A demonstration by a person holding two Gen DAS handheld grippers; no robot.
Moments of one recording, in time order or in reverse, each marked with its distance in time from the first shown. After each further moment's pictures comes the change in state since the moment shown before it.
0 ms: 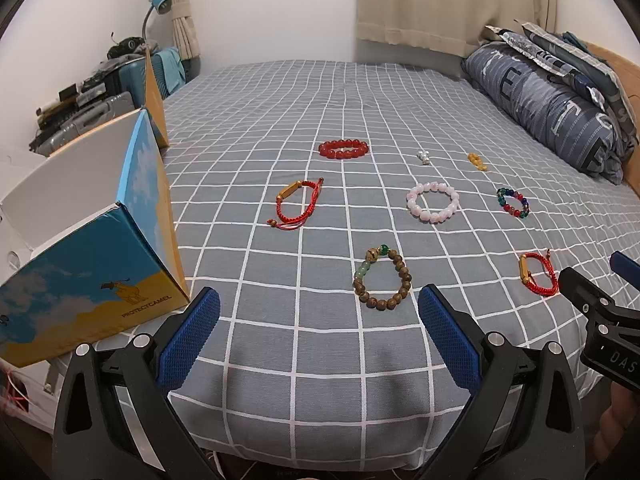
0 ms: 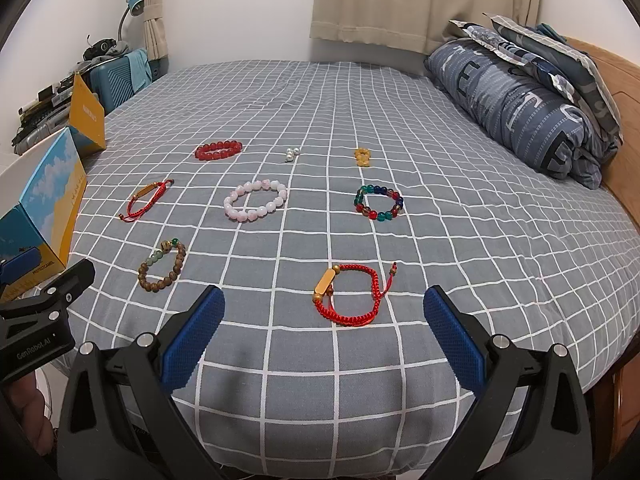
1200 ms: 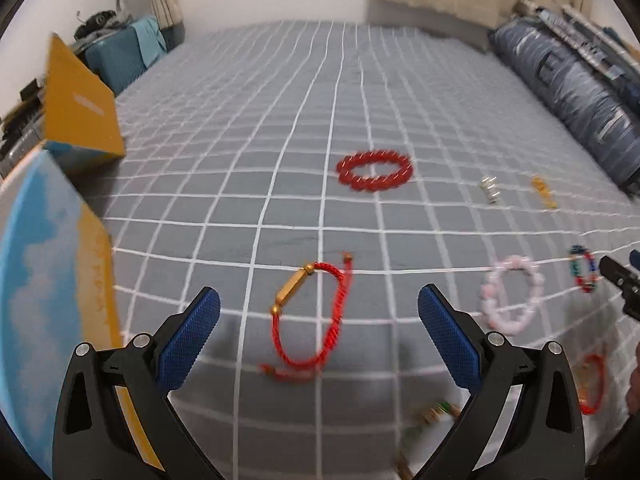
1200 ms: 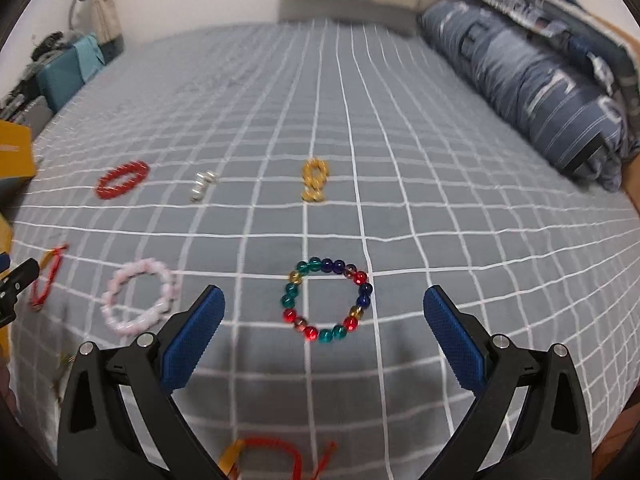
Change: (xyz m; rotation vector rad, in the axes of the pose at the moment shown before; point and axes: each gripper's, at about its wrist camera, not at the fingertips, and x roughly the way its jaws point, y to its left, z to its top) left arm 0.155 0.017 0.111 0.001 0.193 0.002; right arm 0.161 -0.063 0.110 0.037 0.192 -0.042
